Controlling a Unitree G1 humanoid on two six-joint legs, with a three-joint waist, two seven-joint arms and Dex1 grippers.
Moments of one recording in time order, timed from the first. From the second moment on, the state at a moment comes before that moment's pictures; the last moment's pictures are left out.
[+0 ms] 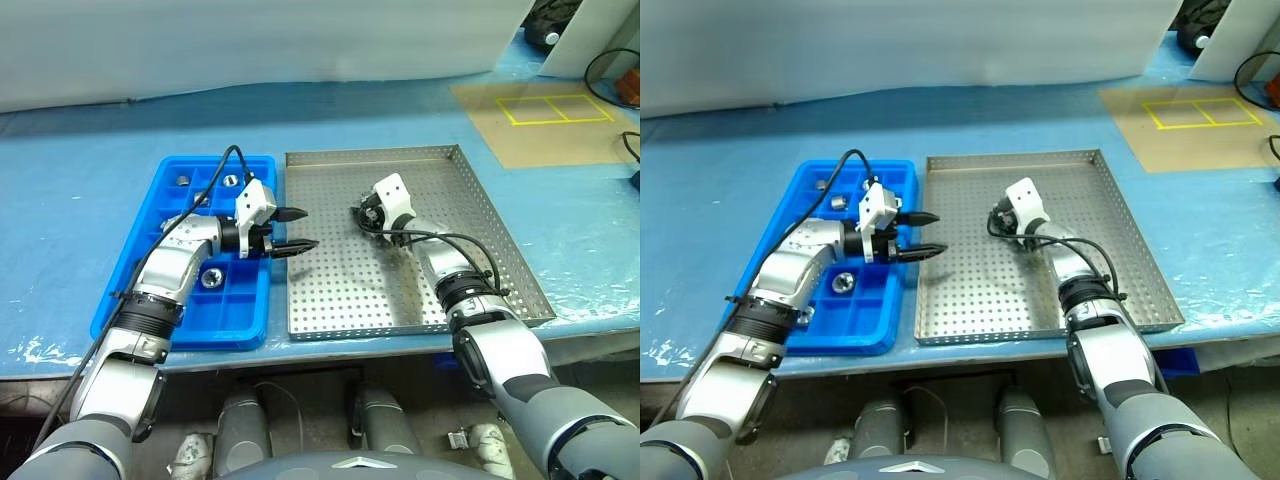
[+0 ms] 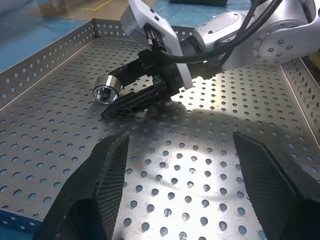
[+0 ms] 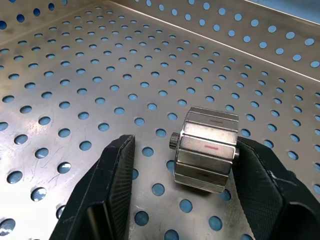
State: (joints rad) left arm -0.61 0.43 -0.14 0.27 -0.30 0.19 -1.12; right arm -0.84 -0.24 0.06 0.95 -0.03 -0.03 0.45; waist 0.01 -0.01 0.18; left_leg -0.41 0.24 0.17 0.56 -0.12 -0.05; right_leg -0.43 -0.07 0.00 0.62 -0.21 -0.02
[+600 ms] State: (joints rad) left arm -0.57 0.50 -0.13 0.20 -0.31 0.23 -1.14; right arm -0.79 -0.24 0.10 0.79 -0.04 0.00 0.55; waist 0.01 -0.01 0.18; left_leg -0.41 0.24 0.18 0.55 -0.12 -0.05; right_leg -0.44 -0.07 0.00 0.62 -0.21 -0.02
